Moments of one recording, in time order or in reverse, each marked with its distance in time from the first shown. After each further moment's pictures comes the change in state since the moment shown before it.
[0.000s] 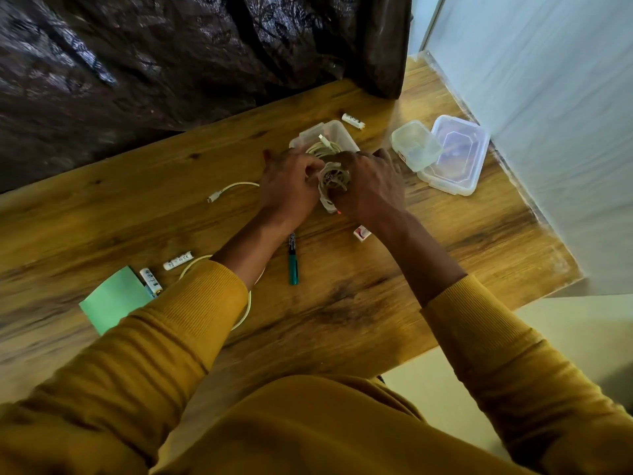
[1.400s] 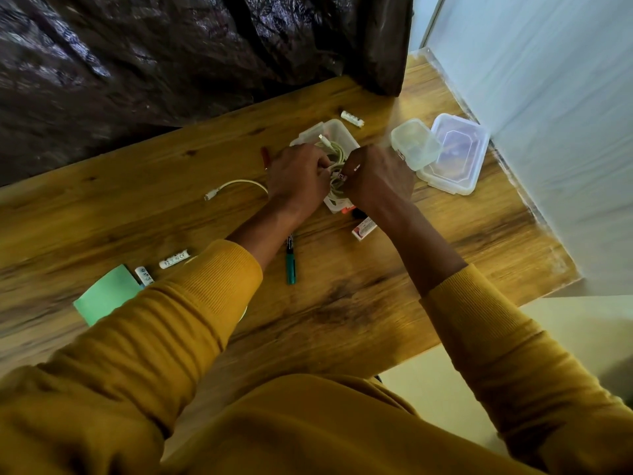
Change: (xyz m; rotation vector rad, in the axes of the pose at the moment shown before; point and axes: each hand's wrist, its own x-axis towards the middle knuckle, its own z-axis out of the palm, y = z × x) left_hand 0.020 0.003 0.020 0.163 0.039 0.017; right_hand 0.011 -0.003 -0.010 0.060 -0.031 0.240
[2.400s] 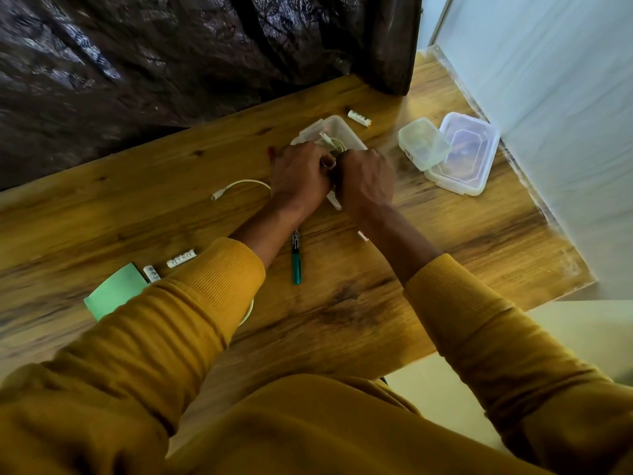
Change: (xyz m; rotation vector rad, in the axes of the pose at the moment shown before) left_hand 0.000 0.002 -0.009 -0.055 -0.043 -0.003; right_hand 0.004 -0.012 0.024 -0.158 0.102 -0.207
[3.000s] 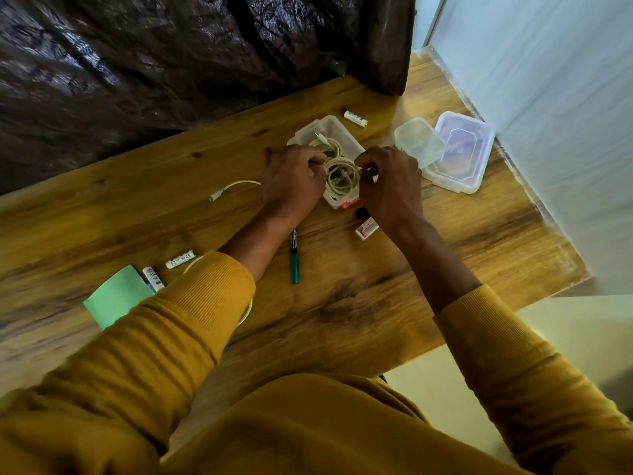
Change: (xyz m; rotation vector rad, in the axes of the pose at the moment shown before) left_hand -0.014 -0.001 -0.010 -0.104 0.066 -0.027; right_hand -0.020 0.042 -0.004 0.392 0.237 -0.023
